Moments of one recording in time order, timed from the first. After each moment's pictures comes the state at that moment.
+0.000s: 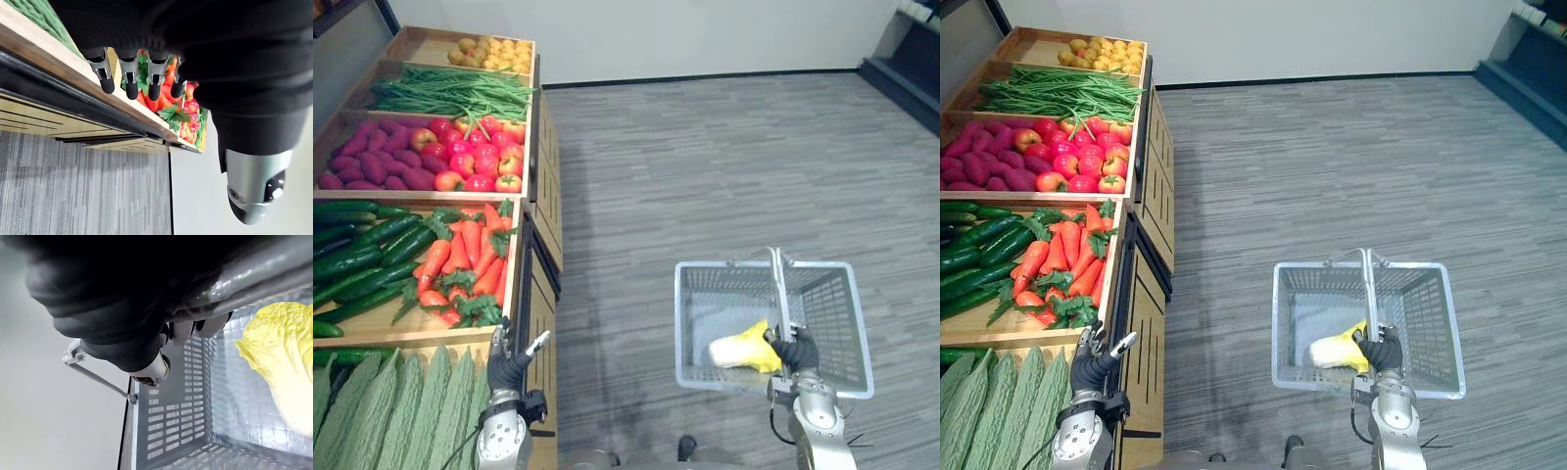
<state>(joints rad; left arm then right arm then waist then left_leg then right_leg) 0.37 0.02 0.15 -0.02 -0.03 -0.05 0.21 0.28 -0.04 -0.19 0.01 -0.05 0.05 -0.11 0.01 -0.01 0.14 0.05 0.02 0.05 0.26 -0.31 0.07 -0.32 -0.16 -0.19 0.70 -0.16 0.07</state>
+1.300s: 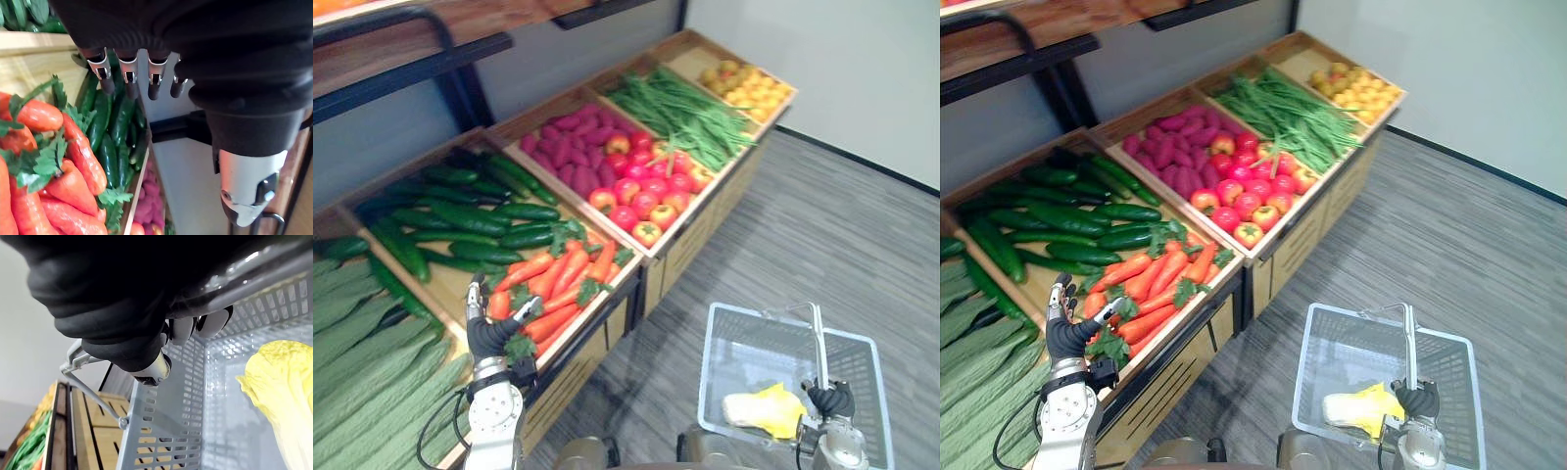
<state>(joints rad) 0.29 0.01 0.10 -0.21 0.13 -0.07 0.31 0.31 -0.05 -0.38 0.21 -0.02 0.05 -0.17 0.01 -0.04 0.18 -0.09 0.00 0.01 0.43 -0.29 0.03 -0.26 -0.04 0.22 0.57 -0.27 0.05</state>
